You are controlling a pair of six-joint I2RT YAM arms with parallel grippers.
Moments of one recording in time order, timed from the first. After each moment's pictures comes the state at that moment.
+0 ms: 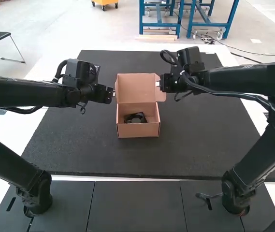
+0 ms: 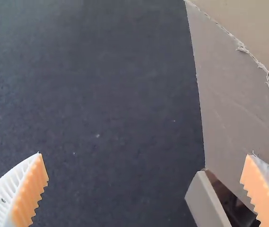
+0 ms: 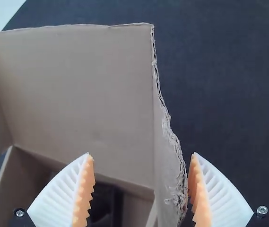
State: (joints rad) left arm -0.35 1.37 0.75 0.09 -0.08 -0.02; right arm 0.45 1.51 0.96 -0.05 -0.11 0.21
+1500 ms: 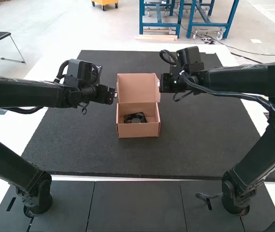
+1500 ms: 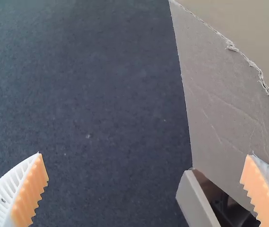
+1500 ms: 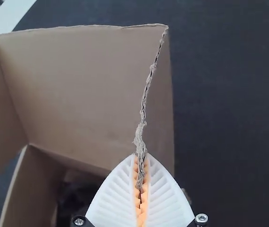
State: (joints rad) left arm -0.38 1.37 0.75 0.09 -0.08 -0.02; right arm 0.46 1.51 0.96 -0.05 -0.15 0.24
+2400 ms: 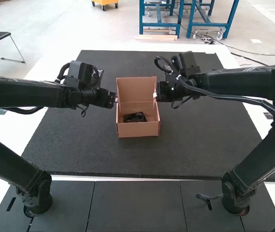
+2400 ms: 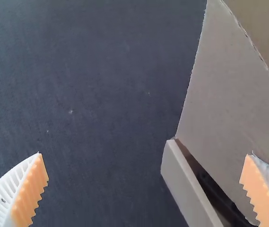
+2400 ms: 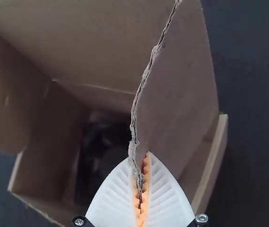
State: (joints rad) left arm -0.38 1.37 0.75 0.01 -0.02 -0.02; right arm 0.52 1.48 0.93 -0.18 -0.20 0.27
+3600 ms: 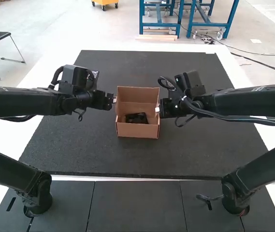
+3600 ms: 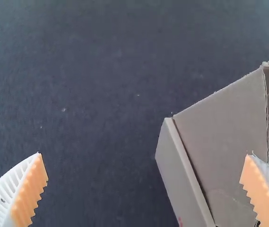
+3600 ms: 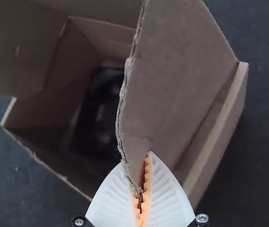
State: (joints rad) left arm -0.37 1.27 0.66 0.06 0.00 -0.07; right arm 0.56 1.34 0.67 -0.04 -0.18 0.27
